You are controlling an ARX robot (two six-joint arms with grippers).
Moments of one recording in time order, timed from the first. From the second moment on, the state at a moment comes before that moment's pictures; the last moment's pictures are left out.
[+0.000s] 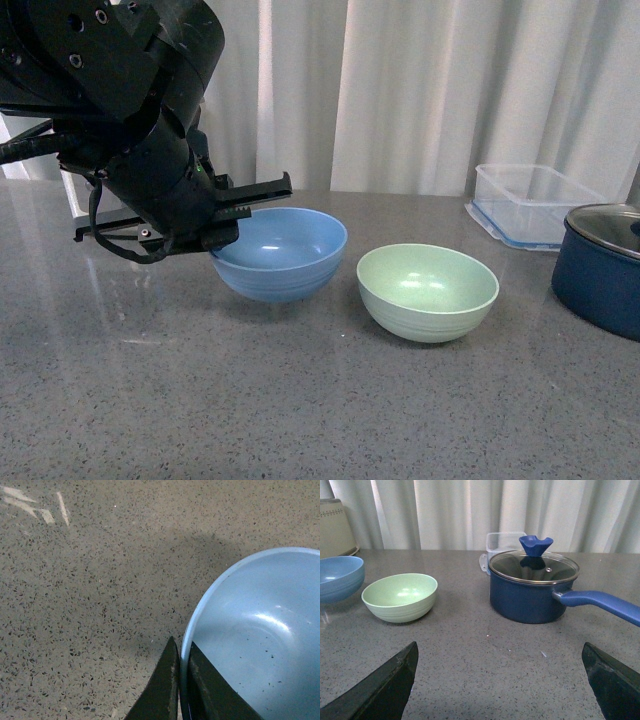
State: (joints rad) left arm -0.28 1.96 1.46 -0.19 -0.22 -0.40; right arm 0.00 0.00 0.01 0.00 0.00 0.00
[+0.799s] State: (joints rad) left arm -0.29 2.02 1.47 -0.20 -0.20 -0.42; right arm 0.00 0.00 0.01 0.00 0.00 0.00
